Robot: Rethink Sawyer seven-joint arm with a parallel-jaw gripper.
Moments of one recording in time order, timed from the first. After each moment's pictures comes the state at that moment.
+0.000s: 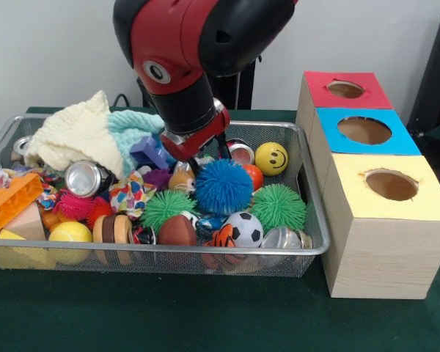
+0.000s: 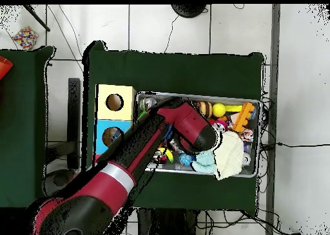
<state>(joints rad) 0.24 0.13 -0.82 1.02 -1.71 -1.19 3.39</state>
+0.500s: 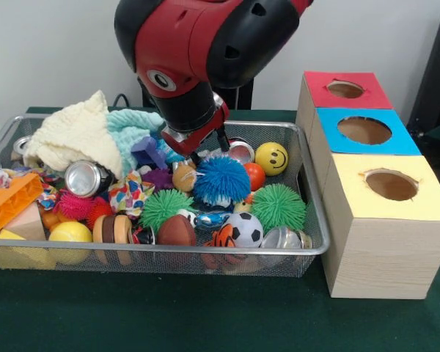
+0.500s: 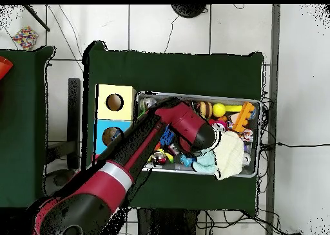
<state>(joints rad) 0.25 0.16 -0.83 1.01 -1.79 -1.28 3.43</state>
